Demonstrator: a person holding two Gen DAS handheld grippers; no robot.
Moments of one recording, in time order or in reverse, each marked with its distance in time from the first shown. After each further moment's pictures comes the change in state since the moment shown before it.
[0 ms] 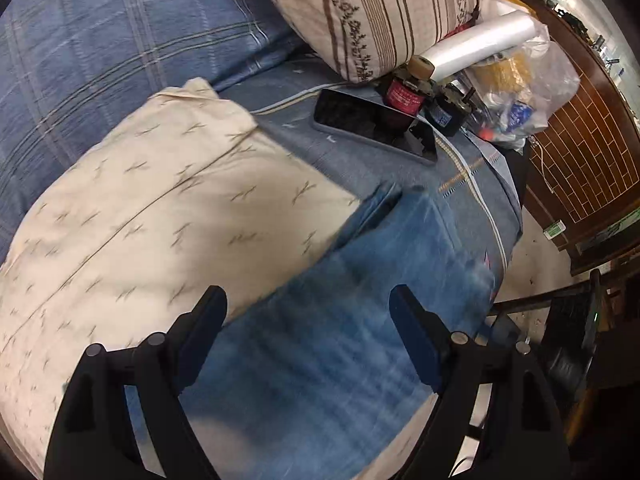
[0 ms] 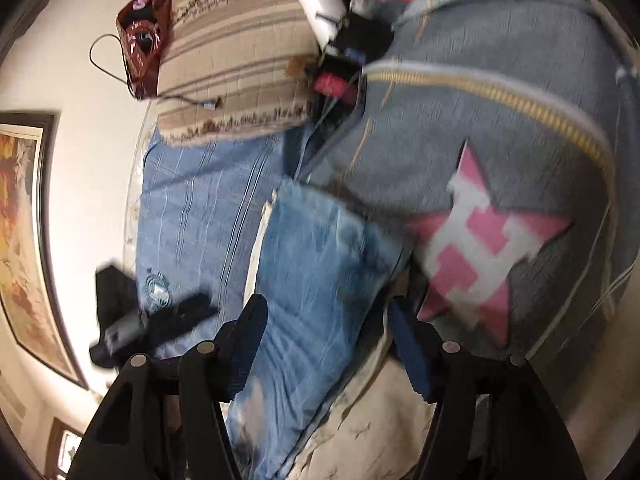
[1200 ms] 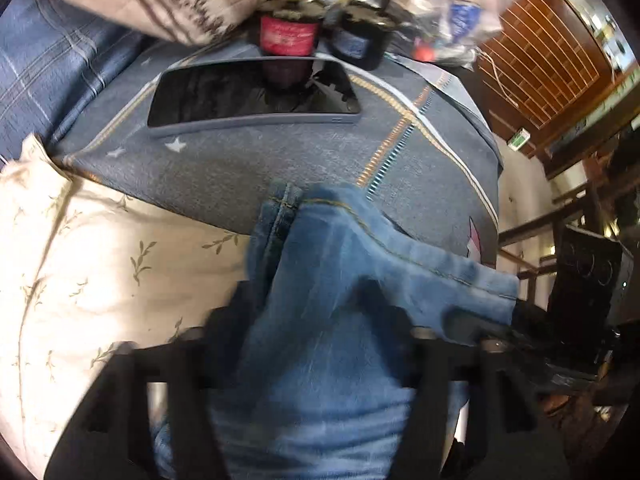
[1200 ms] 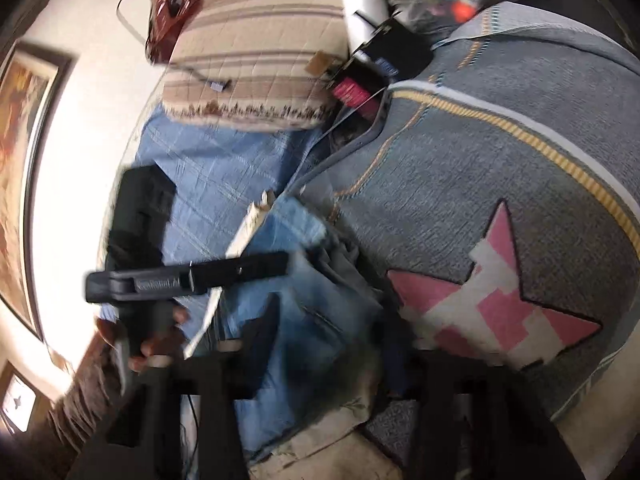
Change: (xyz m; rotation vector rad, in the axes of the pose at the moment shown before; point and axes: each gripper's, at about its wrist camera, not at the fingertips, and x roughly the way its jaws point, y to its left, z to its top) left arm 0.090 -0.079 0.030 0.357 0.098 -0.122; right arm 0.024 0.005 0.019 -0.263 -0.095 -0.103
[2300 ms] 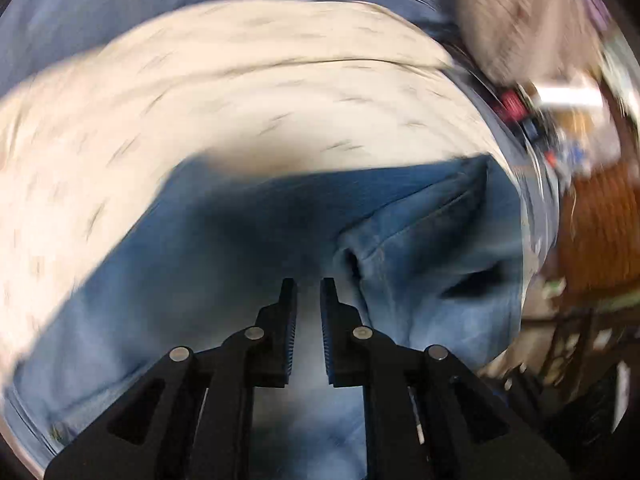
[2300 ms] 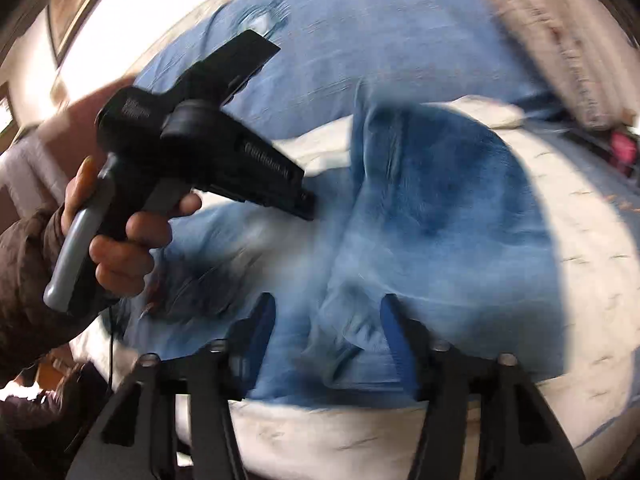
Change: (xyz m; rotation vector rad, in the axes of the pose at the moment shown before) left arm -0.114 0.153 -0.272 -0.790 -0.101 0.064; right arm 0.059 0.244 -0.185 -0.763 0.369 0.061
